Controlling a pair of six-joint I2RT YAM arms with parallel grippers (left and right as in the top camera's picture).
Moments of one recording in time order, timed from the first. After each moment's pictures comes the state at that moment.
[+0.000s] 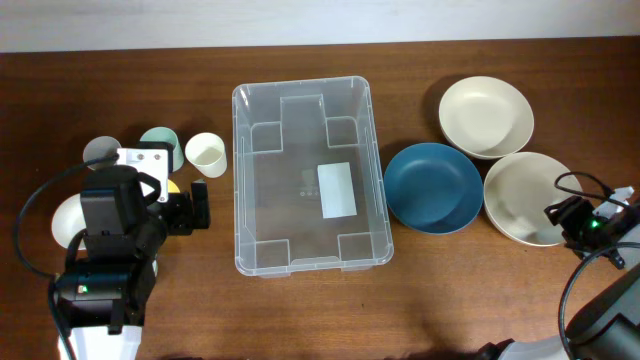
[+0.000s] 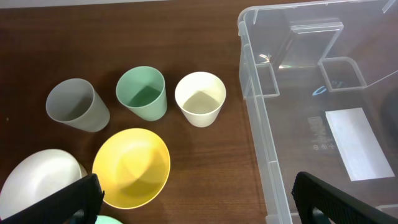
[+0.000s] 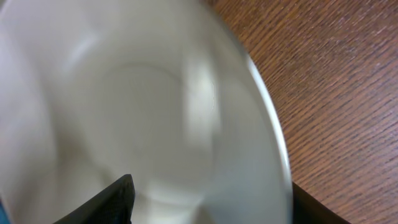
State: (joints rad) left arm 0.01 0.95 1.02 -0.76 0.00 0.04; right arm -0.81 1.70 0.93 -0.47 -0.40 0.13
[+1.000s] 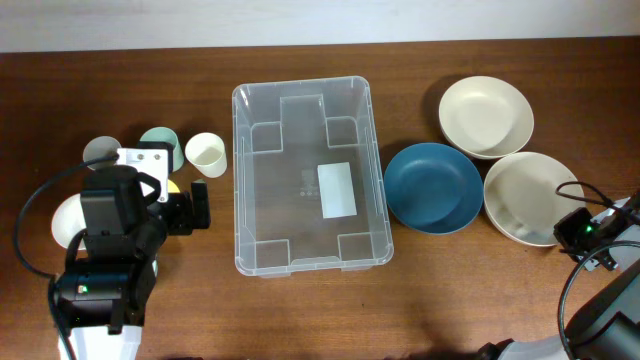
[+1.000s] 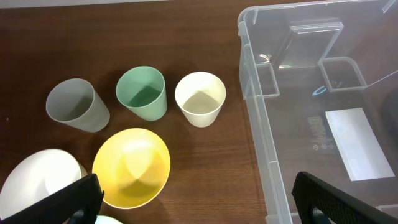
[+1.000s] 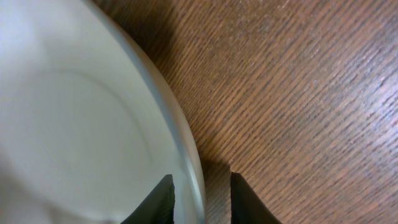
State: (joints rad) left arm 0.01 0.95 1.02 -0.76 0.00 0.04; right arm -0.80 1.70 0.88 -0.43 -0.23 0.21
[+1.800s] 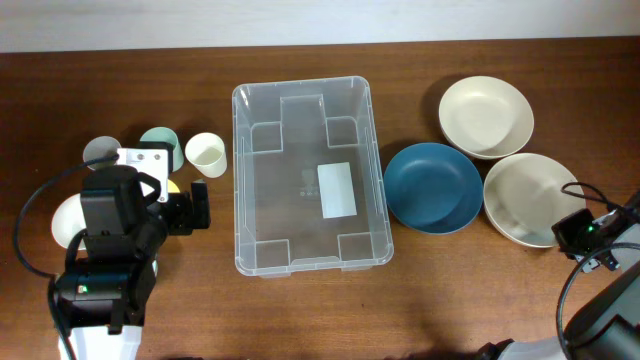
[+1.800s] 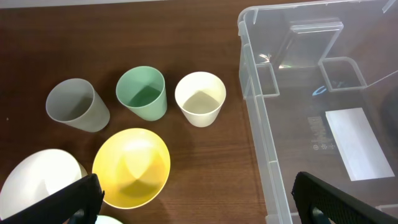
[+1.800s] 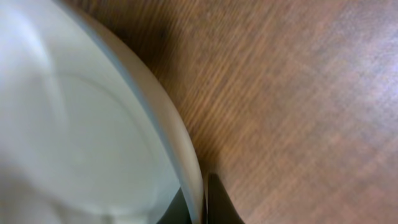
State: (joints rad) left arm 0.01 0.95 1.02 -0.76 0.00 0.04; right arm -0.80 1.68 0.90 -0.51 -0.22 0.33
